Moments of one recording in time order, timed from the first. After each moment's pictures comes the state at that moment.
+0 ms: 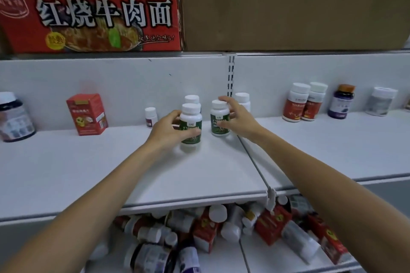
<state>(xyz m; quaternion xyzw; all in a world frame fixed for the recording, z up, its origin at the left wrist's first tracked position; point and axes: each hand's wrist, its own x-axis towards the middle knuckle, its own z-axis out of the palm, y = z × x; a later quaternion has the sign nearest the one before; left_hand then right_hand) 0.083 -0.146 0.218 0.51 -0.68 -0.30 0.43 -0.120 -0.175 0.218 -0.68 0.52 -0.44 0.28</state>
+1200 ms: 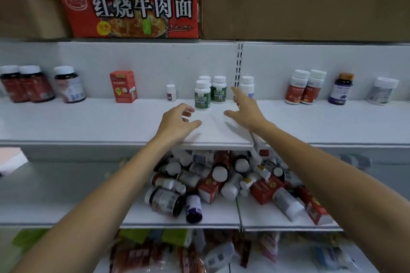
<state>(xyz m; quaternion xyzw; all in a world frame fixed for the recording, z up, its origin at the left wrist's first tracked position) 0.080 -0.036 0.202 0.59 -0.66 -0.20 0.42 -0.116 -0.086 0.210 -0.75 0.55 -0.35 0.09</state>
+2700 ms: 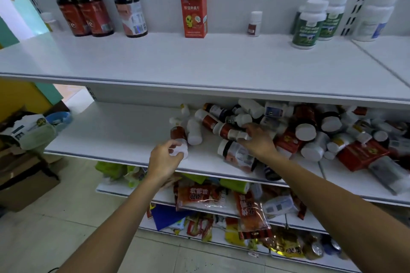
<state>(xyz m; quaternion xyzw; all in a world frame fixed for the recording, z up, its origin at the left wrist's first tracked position) 0.304 0.023 0.004 0.75 -0.54 -0.21 0.32 0.067 -0.071 0.003 -0.73 0.61 -0.18 0.24</state>
